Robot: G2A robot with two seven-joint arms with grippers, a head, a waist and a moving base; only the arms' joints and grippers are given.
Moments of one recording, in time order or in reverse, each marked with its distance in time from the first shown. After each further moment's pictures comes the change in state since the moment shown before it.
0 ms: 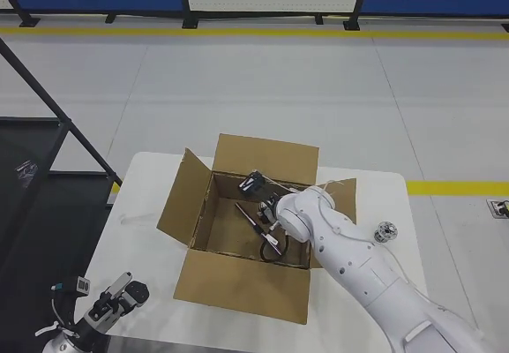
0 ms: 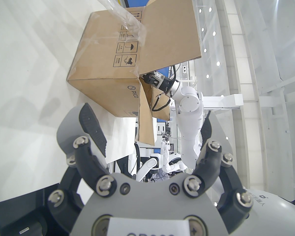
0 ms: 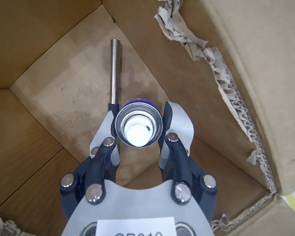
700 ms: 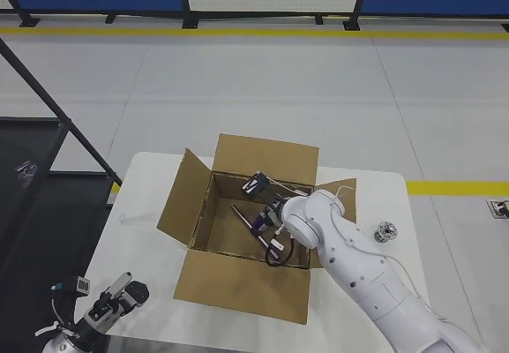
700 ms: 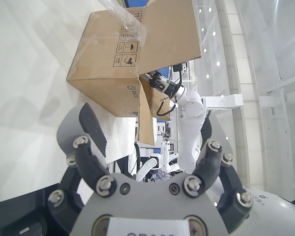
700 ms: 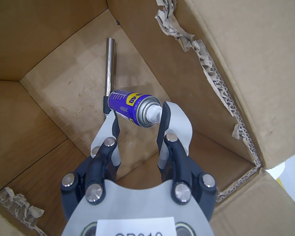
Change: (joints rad) left arm 0.000 0.000 0.000 0.000 0.000 0.000 0.000; right arm -0.098 0.040 0.106 -0.182 -0.080 -0.028 0.069
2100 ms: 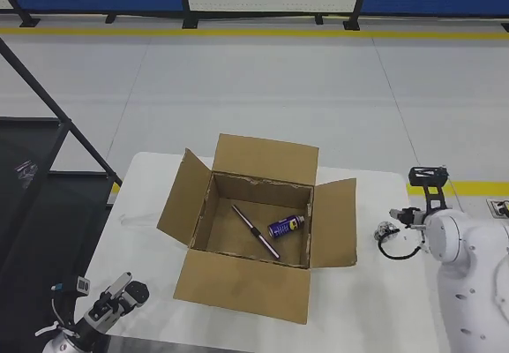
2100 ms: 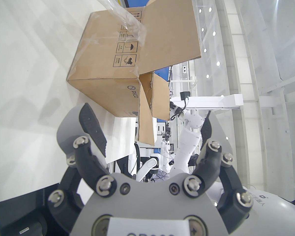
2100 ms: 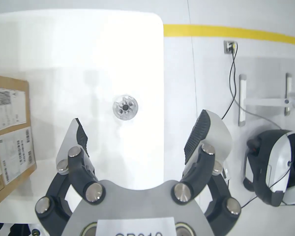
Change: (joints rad) left arm 0.000 0.000 0.000 0.000 0.000 0.000 0.000; right arm -0.422 0.152 0.820 -0.502 -0.323 0.227 0.349
